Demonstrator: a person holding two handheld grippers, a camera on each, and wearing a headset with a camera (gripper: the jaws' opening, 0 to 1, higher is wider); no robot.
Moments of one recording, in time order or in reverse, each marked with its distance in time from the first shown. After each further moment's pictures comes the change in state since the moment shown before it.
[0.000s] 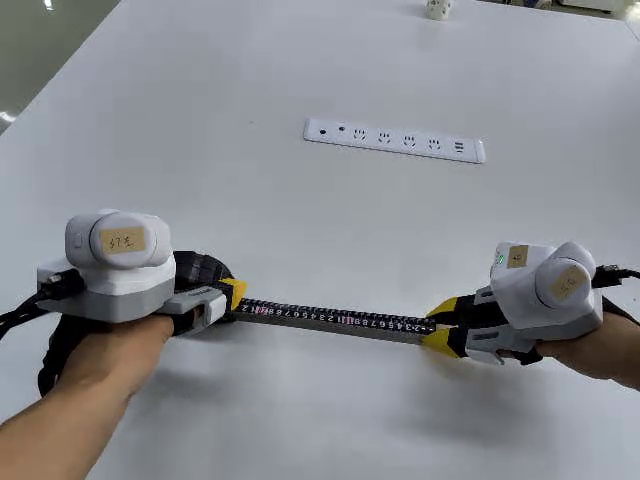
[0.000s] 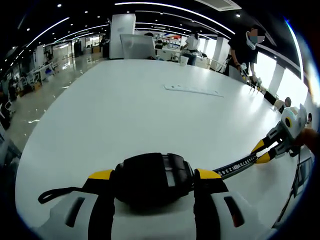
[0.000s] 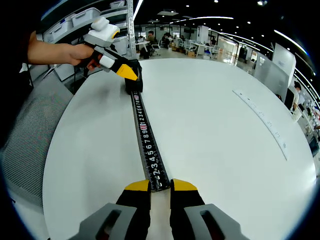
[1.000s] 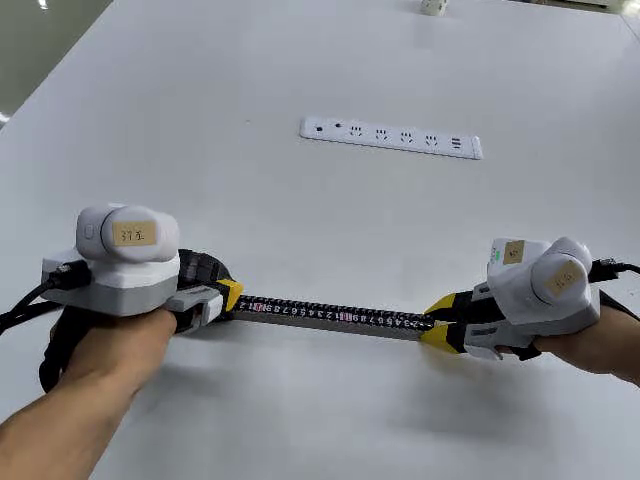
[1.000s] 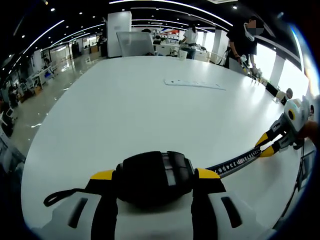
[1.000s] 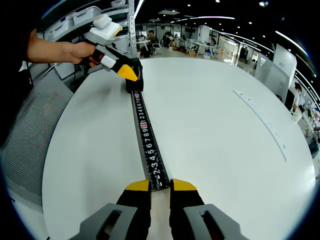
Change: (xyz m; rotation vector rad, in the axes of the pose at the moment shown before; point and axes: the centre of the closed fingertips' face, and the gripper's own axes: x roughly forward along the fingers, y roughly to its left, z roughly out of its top) left arm 0.001 0.000 -0.004 0.046 0.031 0.030; right arm 0.001 0.000 -0.002 -0.008 0.011 -0.001
